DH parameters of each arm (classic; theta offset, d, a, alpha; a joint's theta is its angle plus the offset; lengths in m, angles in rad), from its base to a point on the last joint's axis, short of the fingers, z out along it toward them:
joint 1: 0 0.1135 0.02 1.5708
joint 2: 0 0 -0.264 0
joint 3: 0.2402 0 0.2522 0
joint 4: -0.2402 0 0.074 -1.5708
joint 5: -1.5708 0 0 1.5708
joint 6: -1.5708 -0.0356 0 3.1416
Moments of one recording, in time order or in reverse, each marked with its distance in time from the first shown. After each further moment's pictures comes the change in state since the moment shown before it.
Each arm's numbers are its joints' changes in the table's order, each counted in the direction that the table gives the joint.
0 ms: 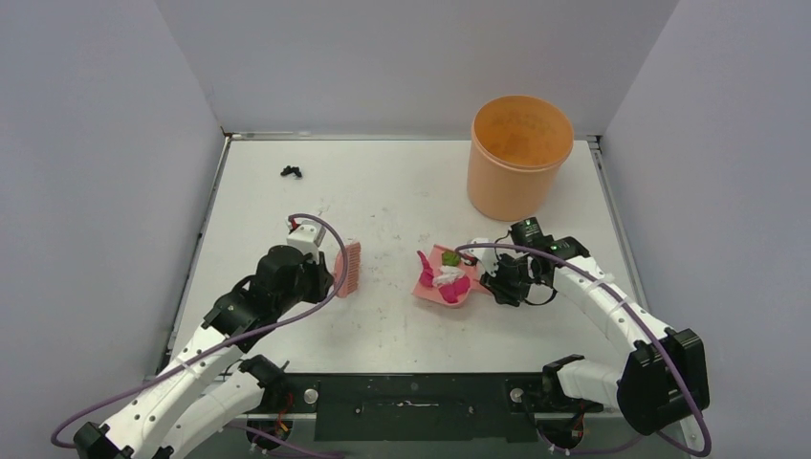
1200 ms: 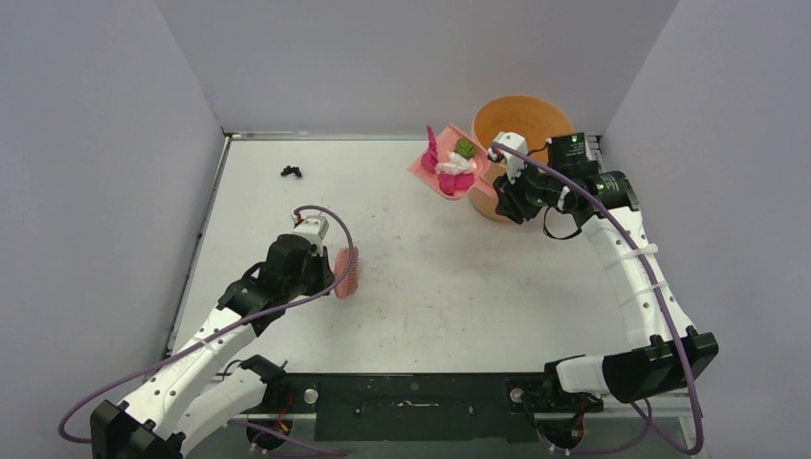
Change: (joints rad) left arm 0.084 -0.123 -0.007 0.055 -0.054 0.002; right arm -0.109 -0.138 0.686 -0.127 0.099 -0.196
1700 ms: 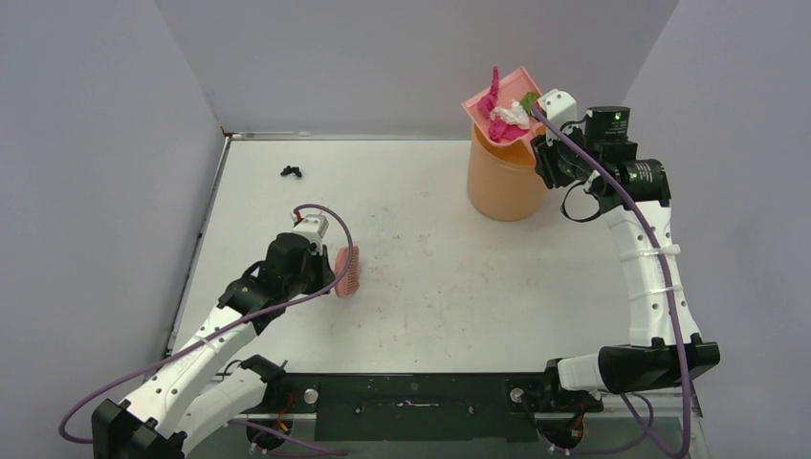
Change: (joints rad) left arm 0.013 -0.009 0.000 0.012 -0.016 0.000; right arm -0.138 -0.020 0.198 0.048 -0.200 -0.129
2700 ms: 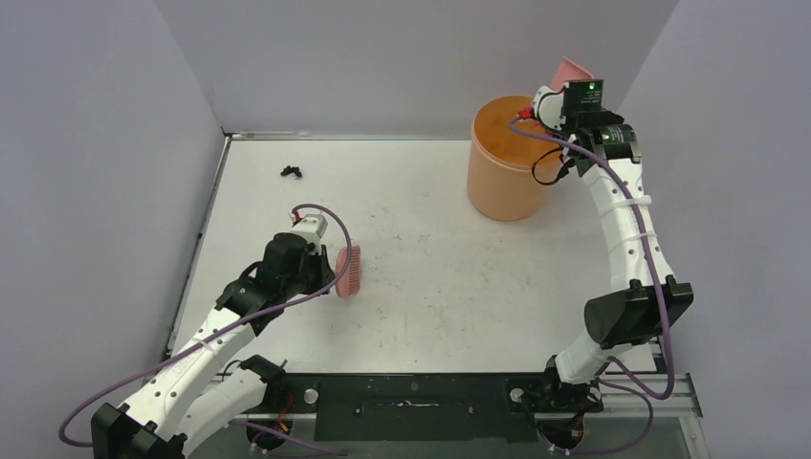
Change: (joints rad) left arm 0.015 0.013 0.000 0.000 -0.032 -0.001; right arm -0.005 -0.274 0.237 0.026 -0.765 0.617
